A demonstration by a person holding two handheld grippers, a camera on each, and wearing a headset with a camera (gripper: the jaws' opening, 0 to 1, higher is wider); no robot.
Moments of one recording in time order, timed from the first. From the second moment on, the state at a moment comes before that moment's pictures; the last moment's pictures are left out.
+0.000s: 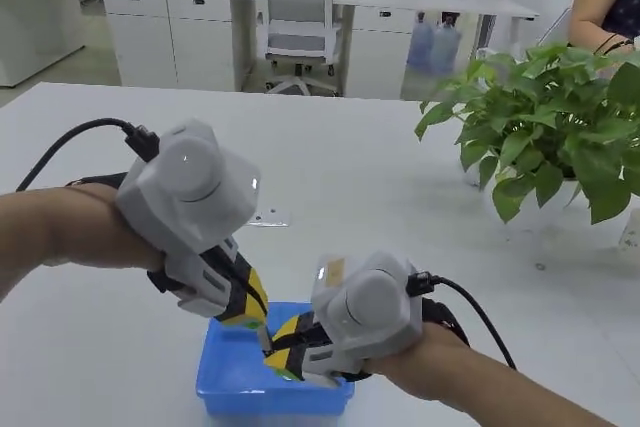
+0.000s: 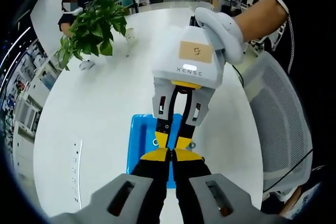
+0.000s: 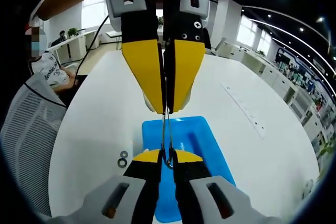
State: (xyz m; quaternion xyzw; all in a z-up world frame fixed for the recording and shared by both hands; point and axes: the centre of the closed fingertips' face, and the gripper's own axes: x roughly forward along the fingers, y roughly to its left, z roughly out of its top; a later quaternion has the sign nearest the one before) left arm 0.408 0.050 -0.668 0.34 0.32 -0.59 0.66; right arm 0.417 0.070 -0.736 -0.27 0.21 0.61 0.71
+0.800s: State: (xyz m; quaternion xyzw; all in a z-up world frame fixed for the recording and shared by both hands) left arm 0.434 0.049 -0.705 0.33 0.34 -0.58 0.66; right arm 0.438 0.068 -0.773 -0.26 0.24 0.61 0.71
